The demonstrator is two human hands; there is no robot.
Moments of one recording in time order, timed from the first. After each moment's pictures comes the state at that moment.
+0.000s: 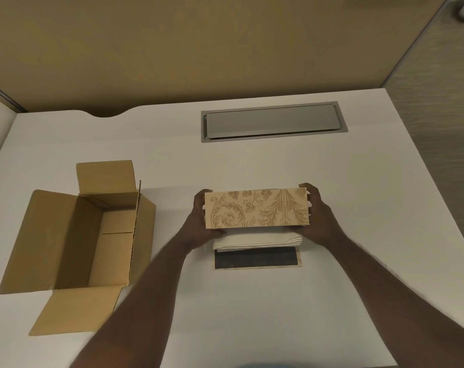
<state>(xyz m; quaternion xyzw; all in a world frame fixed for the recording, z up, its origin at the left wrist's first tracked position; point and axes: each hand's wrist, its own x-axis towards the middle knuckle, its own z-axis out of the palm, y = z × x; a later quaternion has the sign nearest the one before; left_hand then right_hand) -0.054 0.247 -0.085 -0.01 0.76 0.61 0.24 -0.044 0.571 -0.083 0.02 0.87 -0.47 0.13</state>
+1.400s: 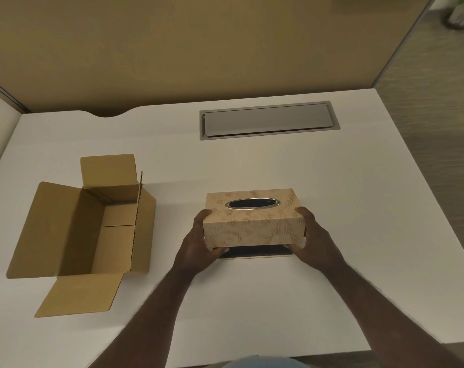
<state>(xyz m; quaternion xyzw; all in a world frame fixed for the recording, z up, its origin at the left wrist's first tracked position) 0.021 0.255 -0.095 0.02 0.88 0.46 0.11 0.032 0.565 -0.099 -0.01 0.93 -0.37 0.07</state>
